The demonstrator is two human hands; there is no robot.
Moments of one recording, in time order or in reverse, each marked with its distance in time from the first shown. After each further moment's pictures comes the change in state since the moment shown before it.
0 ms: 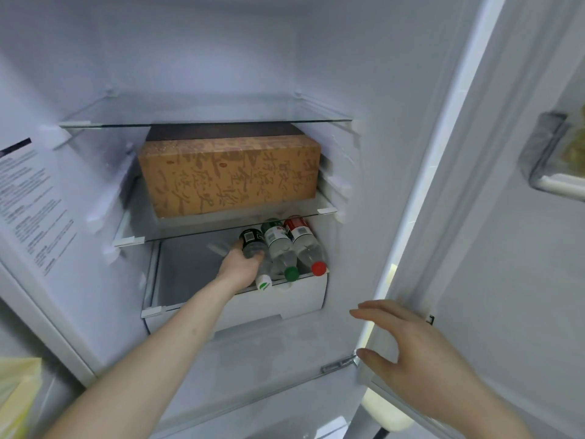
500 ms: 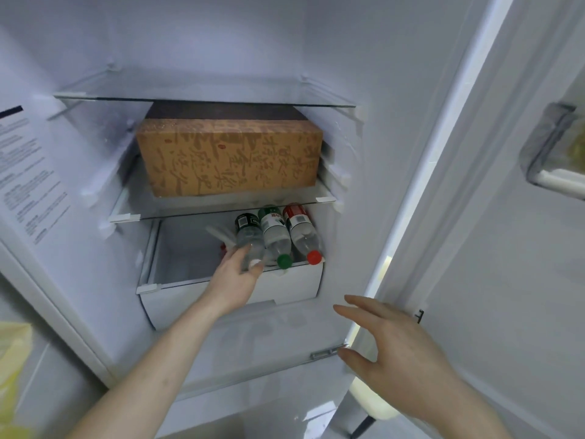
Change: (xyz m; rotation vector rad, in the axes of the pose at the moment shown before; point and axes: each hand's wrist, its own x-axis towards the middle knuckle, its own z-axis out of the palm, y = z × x) left_hand -0.076 -0.009 0.005 0.184 -0.012 0.169; right_hand 0.001 -0.003 -0.002 -0.188 -0.124 -0.016
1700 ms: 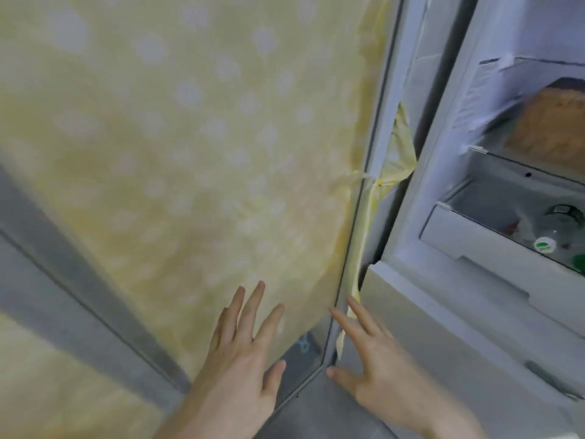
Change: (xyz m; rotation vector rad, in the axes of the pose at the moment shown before) left_hand -0.581 0.011 0.060 0.648 0.581 -0.646; right_hand -0.176 -0.136 0.101 0.106 -0.680 -1.027
